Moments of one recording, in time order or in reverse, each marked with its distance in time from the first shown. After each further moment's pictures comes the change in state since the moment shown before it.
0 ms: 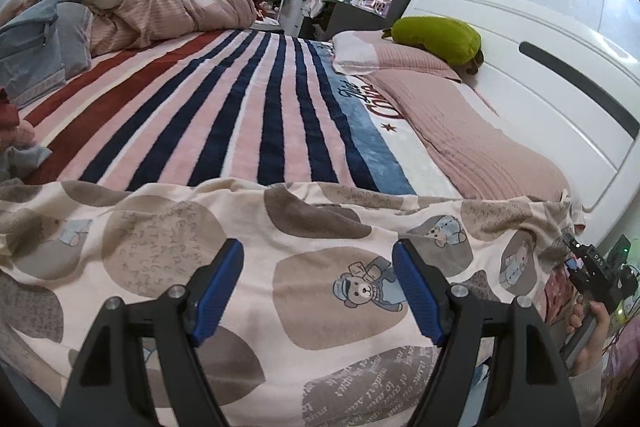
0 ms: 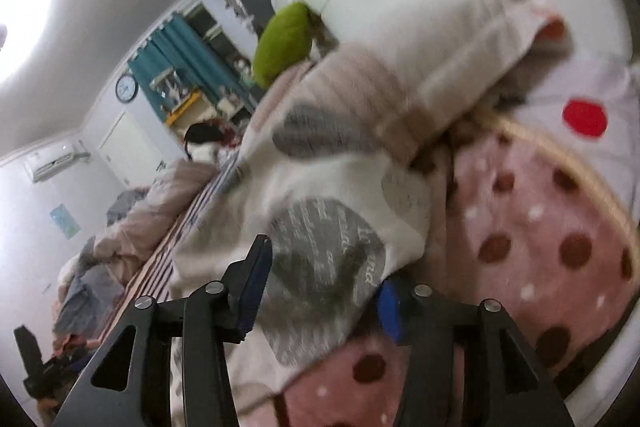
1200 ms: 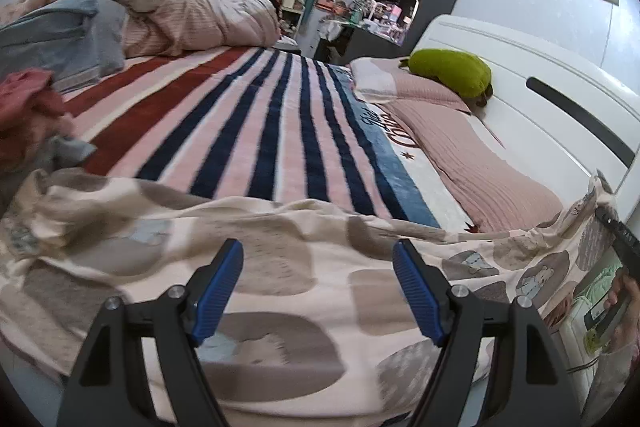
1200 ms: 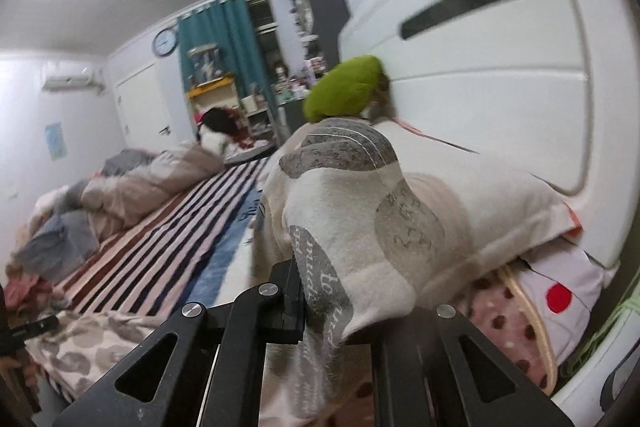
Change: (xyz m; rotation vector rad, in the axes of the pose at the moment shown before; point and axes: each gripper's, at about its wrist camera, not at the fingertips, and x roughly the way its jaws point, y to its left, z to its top) left arm -0.048 0.059 -0.007 -0.078 -0.093 0.008; right arm -0.053 0.141 0.045 -0.403 -0.111 -0.062
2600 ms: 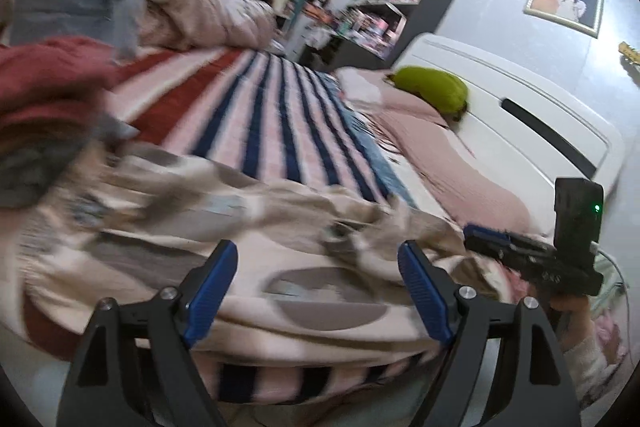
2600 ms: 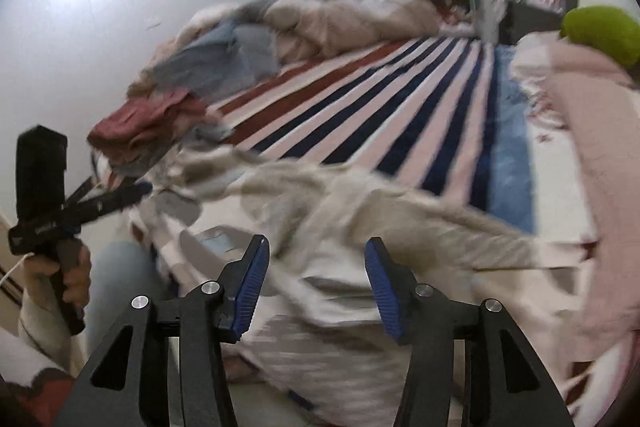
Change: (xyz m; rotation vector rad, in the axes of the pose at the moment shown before) left arm -0.044 0.060 -0.018 -0.045 0.009 -0.168; right arm 0.063 0.289 -0.119 -0.380 0.464 0.510
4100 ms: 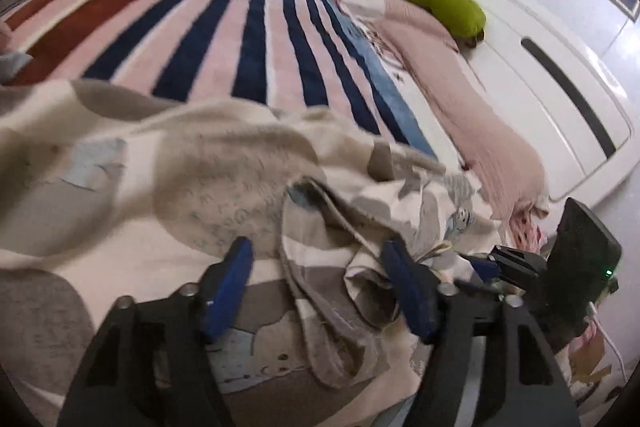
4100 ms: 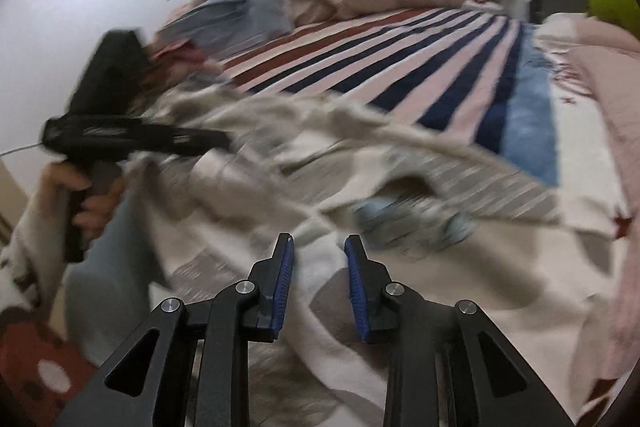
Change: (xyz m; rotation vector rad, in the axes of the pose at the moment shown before) left arm 0.126 -0.003 0.003 -0.044 0.343 -0.026; right arm 0.052 -0.041 -0.045 -0.060 0.127 0.163
